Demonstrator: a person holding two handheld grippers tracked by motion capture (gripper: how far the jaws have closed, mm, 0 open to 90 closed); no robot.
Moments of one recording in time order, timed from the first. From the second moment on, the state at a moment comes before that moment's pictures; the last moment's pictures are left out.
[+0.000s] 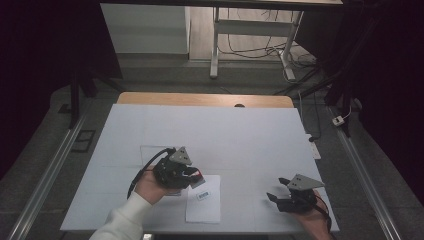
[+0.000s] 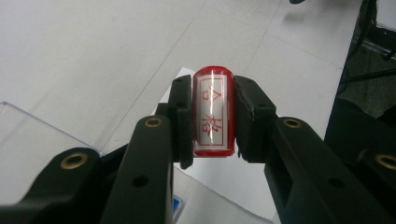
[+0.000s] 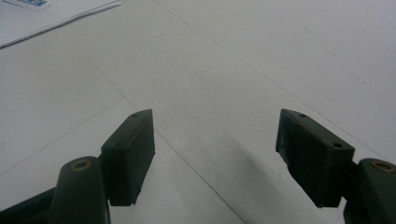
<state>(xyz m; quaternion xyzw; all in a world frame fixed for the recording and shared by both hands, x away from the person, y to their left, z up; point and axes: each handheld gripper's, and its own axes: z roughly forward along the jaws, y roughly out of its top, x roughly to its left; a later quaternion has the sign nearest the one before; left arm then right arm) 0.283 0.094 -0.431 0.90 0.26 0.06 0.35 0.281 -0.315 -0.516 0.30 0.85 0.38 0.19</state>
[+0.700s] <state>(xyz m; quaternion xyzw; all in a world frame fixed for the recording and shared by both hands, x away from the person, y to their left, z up) 0.289 0.122 -0.436 0.89 0.29 0.06 0.35 0.279 -0.317 -0.517 0.30 0.85 0.38 0.20</state>
